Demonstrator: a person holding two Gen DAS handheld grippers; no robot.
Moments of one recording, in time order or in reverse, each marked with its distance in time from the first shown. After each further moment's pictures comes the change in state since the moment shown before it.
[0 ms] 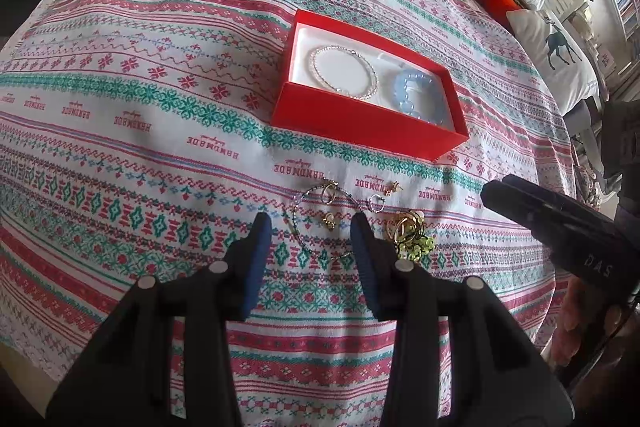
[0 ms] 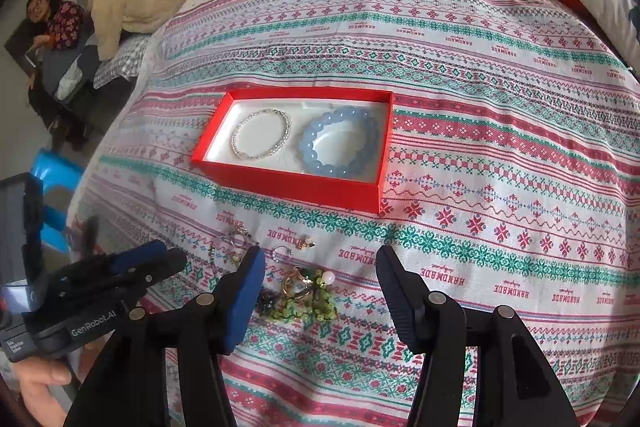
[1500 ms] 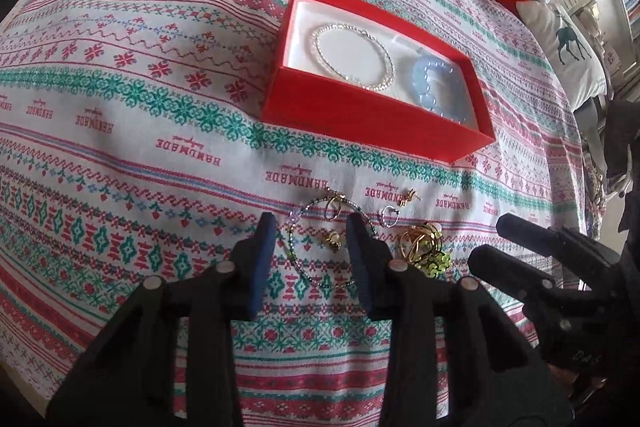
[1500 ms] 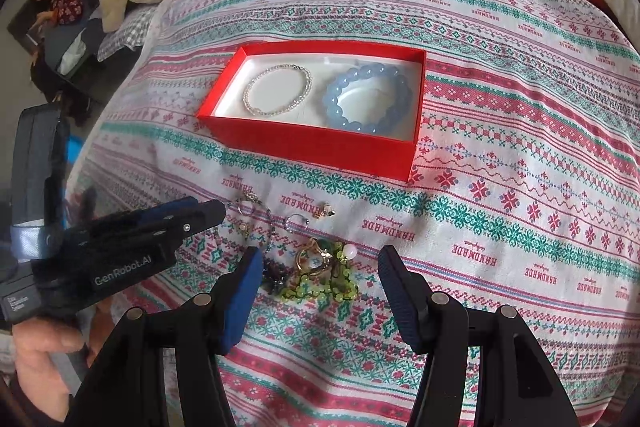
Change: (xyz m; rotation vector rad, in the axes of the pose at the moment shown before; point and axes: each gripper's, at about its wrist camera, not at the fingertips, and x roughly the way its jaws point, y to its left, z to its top) left arm 0.046 -0.003 0.014 0.014 0.068 -0.001; right arm 0.025 0.014 -0.013 -0.032 0.092 0.010
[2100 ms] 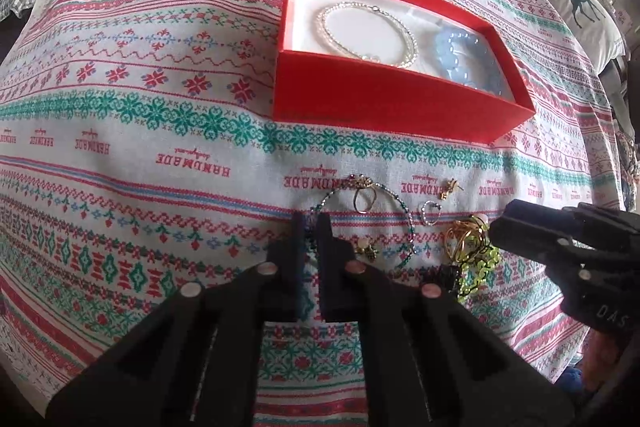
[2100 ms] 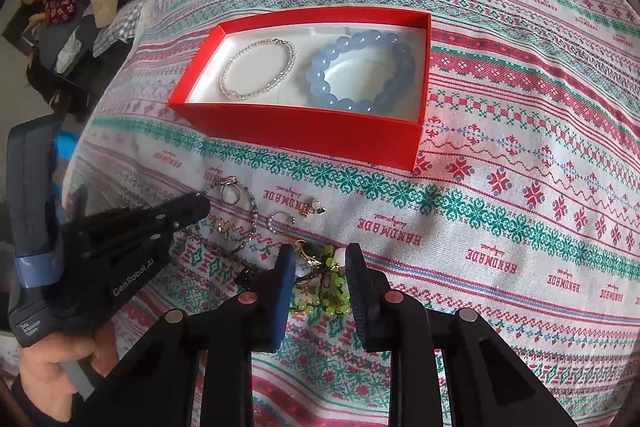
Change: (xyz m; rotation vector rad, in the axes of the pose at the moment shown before) left arm 0.017 -0.006 0.004 0.098 -0.002 0.109; right arm 0.031 -0.010 0.007 0.013 0.057 0.036
